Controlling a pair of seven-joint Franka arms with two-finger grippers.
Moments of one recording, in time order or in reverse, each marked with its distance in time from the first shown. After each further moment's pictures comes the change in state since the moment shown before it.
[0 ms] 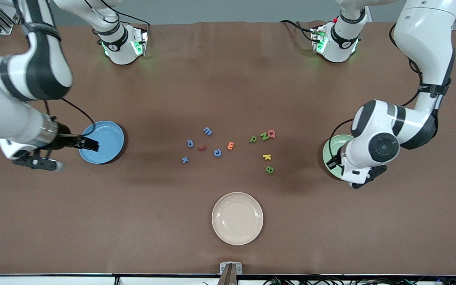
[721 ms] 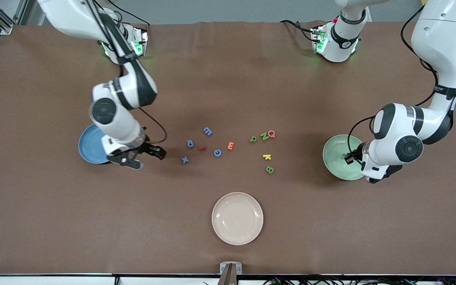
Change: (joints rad) left arm 0.133 -0.006 -0.003 -0.149 0.000 0.127 0.153; right arm 0.293 0.159 0.003 -0.280 0.001 0.607 0.378
